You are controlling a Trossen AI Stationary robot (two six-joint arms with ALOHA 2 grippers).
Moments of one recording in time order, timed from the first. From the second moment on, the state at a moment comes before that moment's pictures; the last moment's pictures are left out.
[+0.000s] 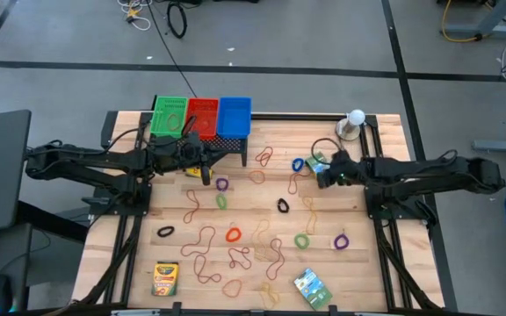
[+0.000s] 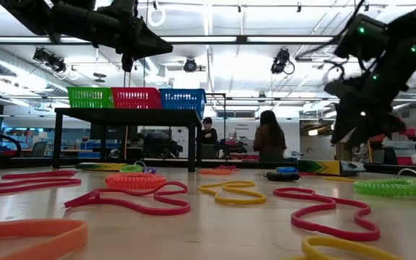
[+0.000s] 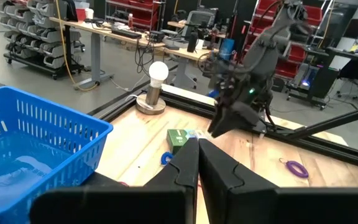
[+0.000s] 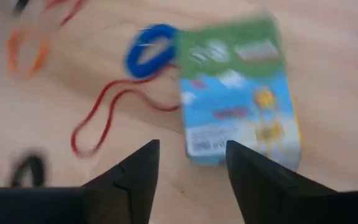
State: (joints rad) left arm 0.14 1.00 0.51 0.42 -0.18 -0.17; right arm -0.19 0.93 0.42 -0.49 0.26 0.88
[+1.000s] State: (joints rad) left arm 0.14 1.00 0.51 0.40 -0.18 -0.19; right arm -0.19 1.25 0.55 -0.64 0.35 -0.54
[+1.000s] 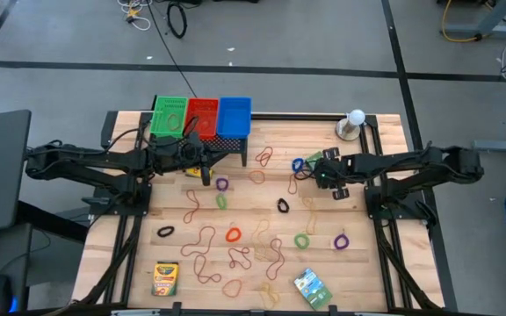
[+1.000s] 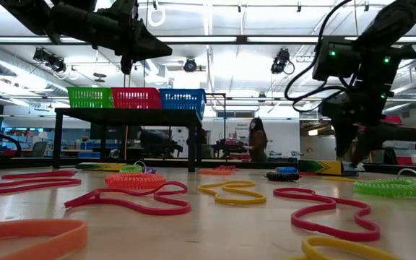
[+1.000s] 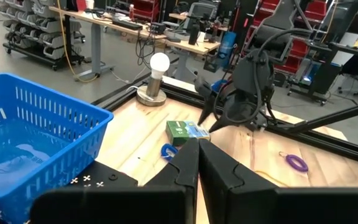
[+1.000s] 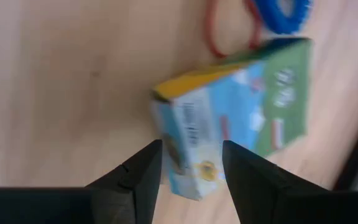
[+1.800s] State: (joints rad) left arm 0.14 1.00 0.51 0.39 -0.18 -0.21; right arm -0.18 1.25 0.63 -0.64 0.33 -0.40
